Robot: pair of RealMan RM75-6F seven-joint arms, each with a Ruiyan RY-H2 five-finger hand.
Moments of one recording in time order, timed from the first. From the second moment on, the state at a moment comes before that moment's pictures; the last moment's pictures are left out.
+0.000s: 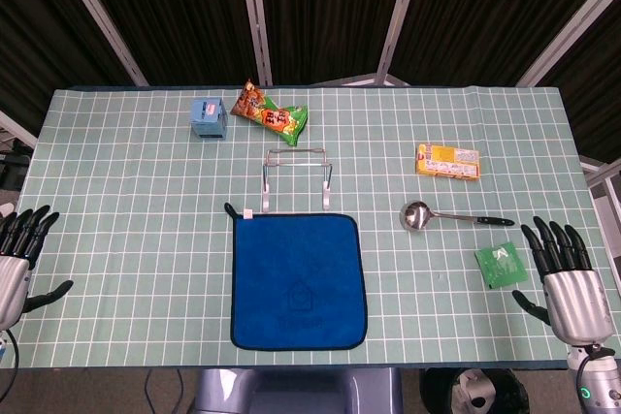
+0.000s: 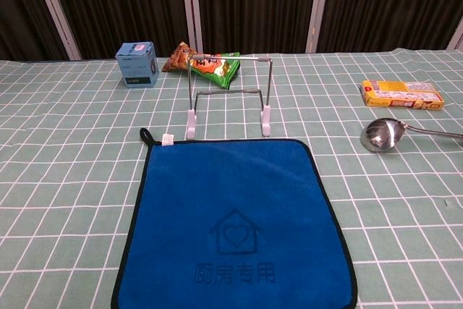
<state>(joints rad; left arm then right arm) -0.10 -1.13 -0.03 -1.54 1.60 1.56 -0.02 0.07 -1.19 0.06 -1.53 -1.63 1.61 -0.15</state>
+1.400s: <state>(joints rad) -0.12 -1.15 -0.07 -1.57 1.47 1.49 0.06 0.70 -1.56 -0.03 -1.04 -2.03 1.06 0.06</state>
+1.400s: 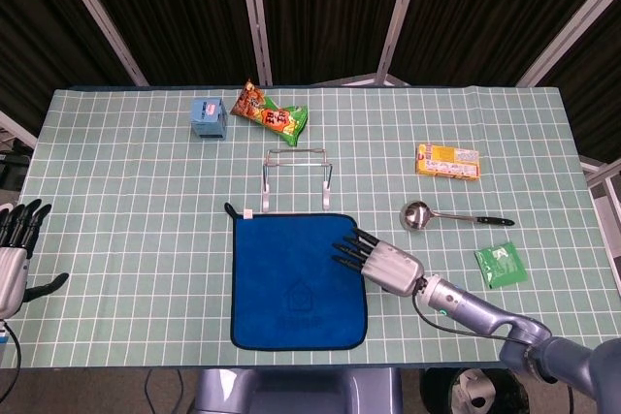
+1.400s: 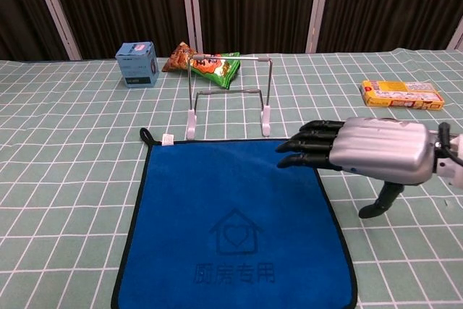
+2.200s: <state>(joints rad) -0.13 -1.16 -0.07 -1.55 1.43 1.45 0.08 0.80 -1.72 -0.06 -0.84 -1.99 1.12 0.11</state>
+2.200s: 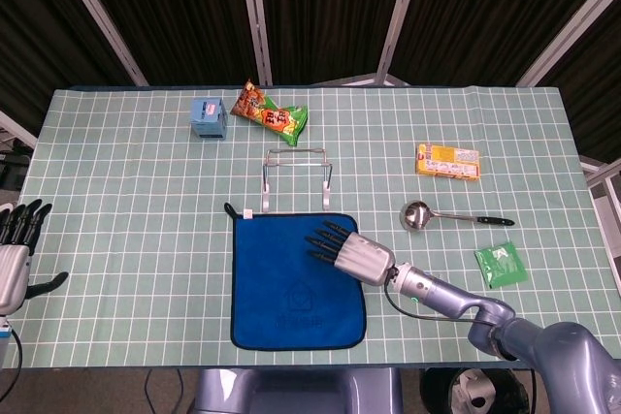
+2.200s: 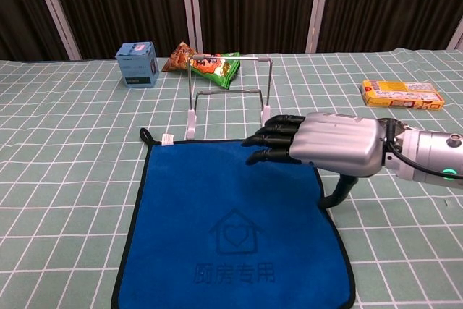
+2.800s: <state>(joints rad) -0.13 -1.16 -0.07 -1.56 1.43 1.44 0.08 0.82 -1.76 -0.10 -0.80 -1.96 1.17 0.17</state>
